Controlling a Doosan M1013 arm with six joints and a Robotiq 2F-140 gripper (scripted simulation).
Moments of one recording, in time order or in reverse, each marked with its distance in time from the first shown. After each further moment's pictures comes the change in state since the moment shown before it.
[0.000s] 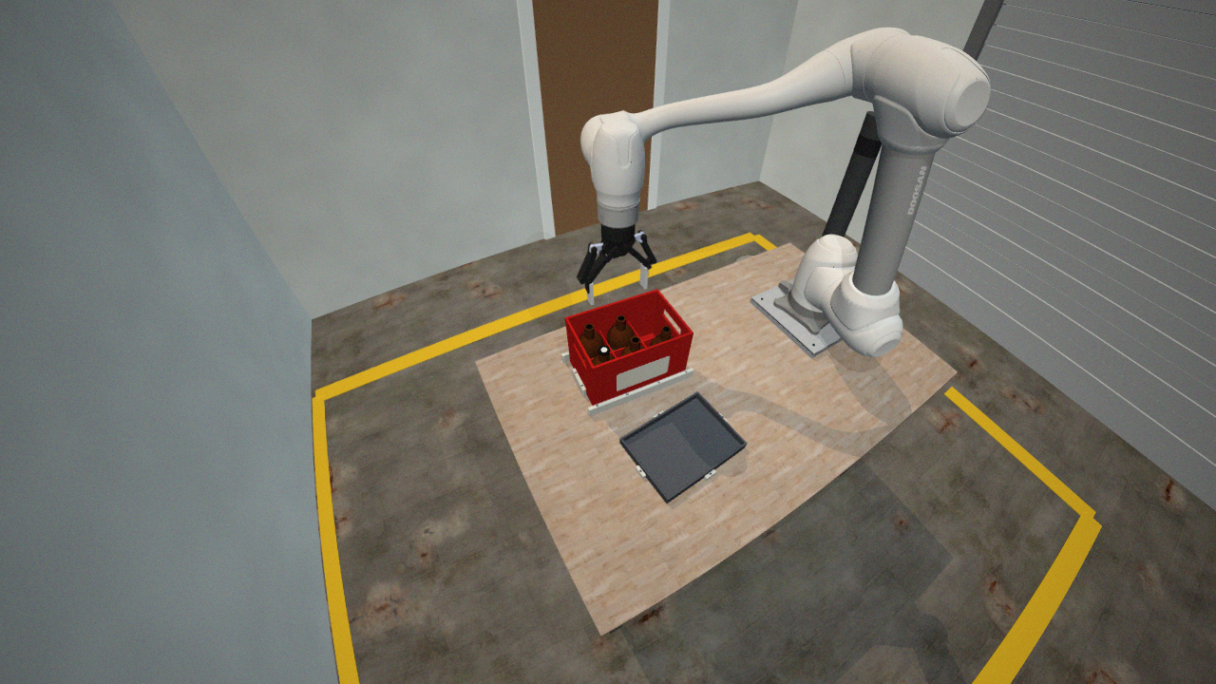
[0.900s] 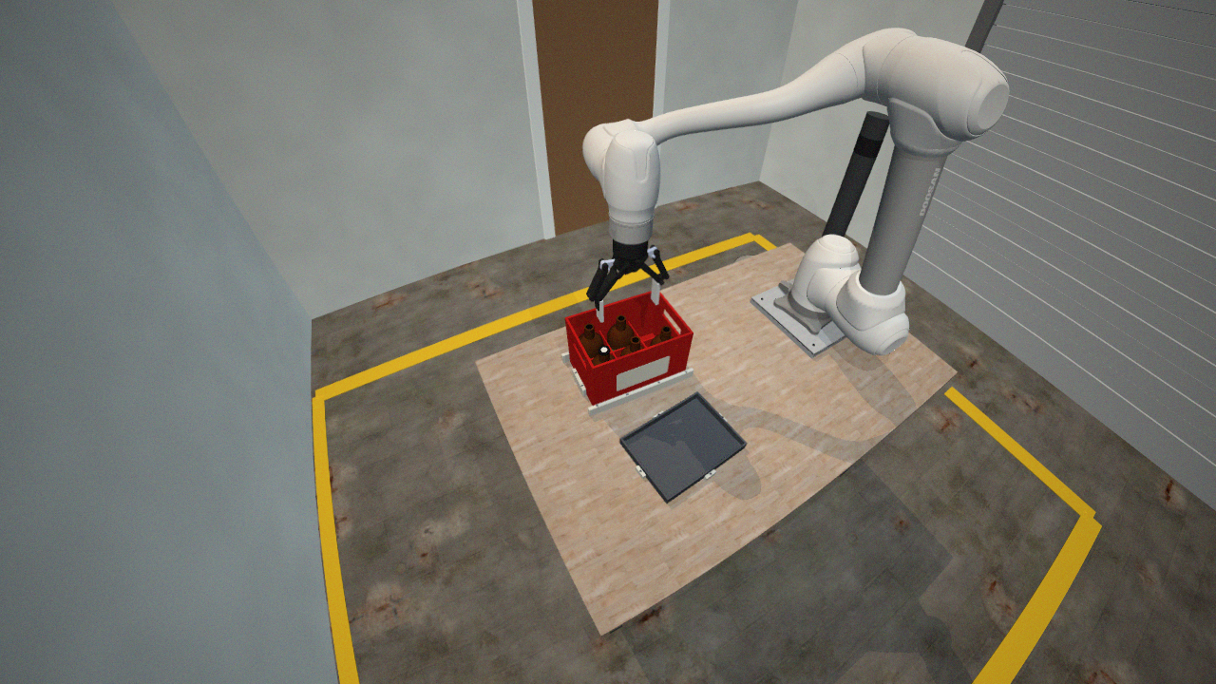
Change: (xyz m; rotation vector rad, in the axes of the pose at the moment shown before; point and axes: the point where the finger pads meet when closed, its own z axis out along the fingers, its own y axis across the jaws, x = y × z) arm 0.064 0.002 0.002 0.000 0.000 0.000
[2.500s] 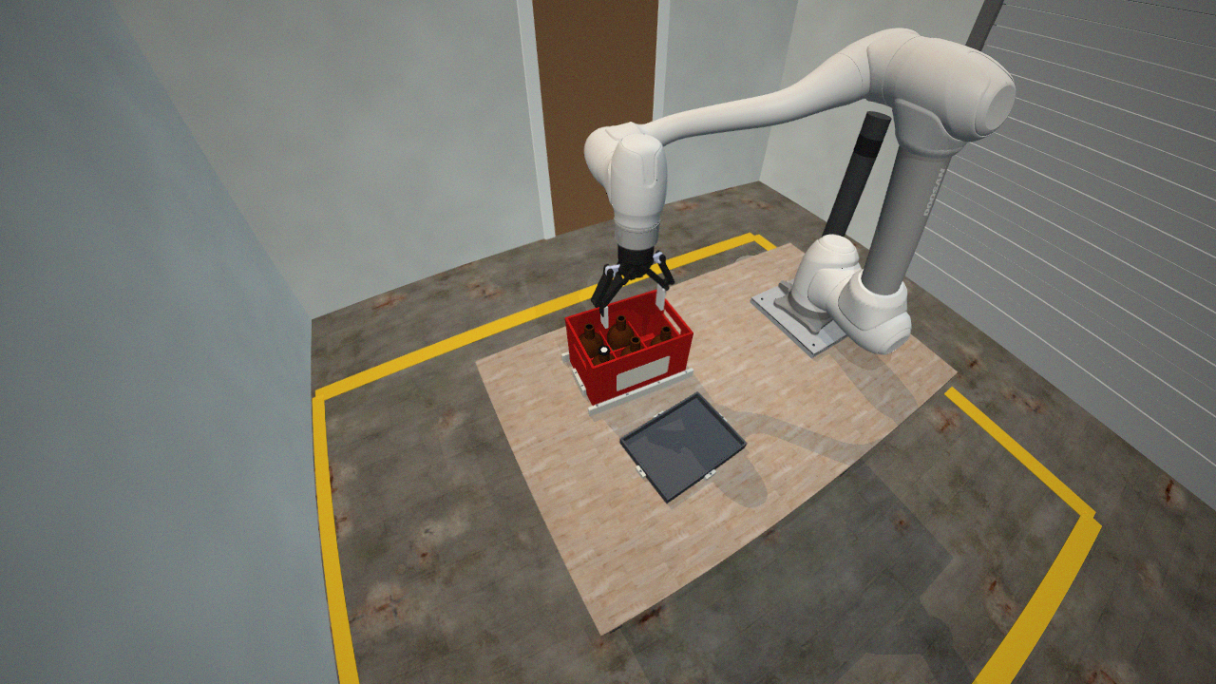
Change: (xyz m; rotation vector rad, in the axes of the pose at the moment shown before) arm 0.023 -0.001 0.000 0.000 0.000 0.000
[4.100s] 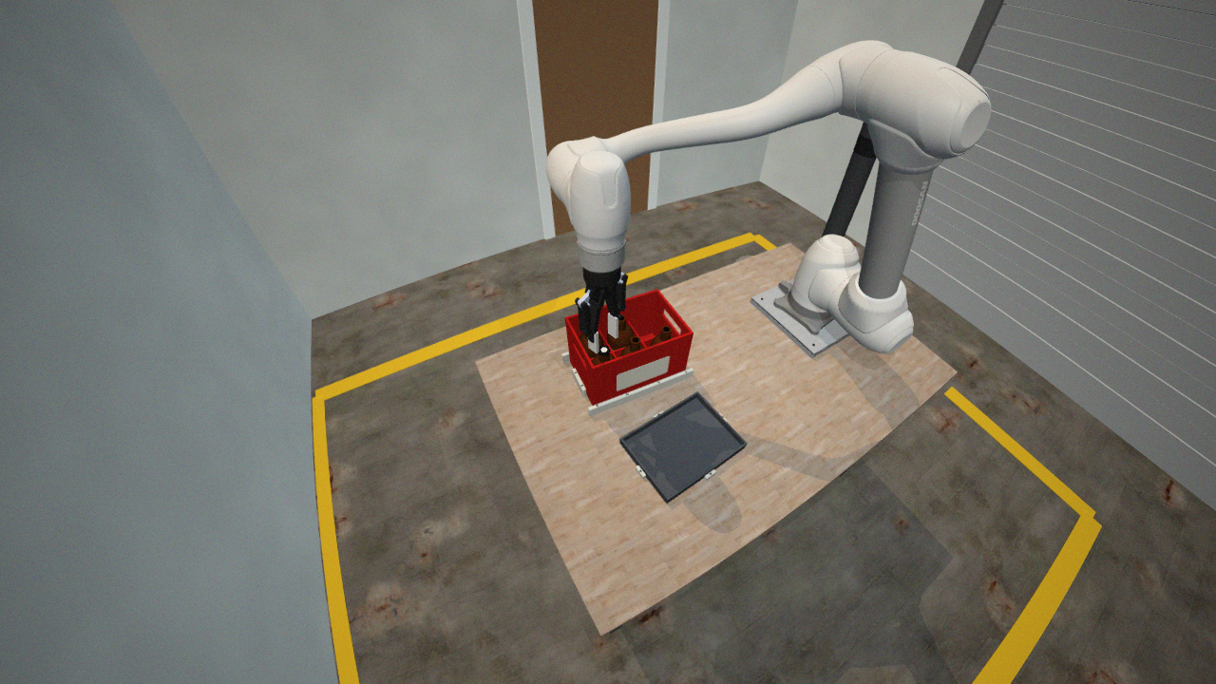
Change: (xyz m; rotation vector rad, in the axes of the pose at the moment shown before) arm 0.026 0.088 0.009 -0.001 -0.001 -0.379
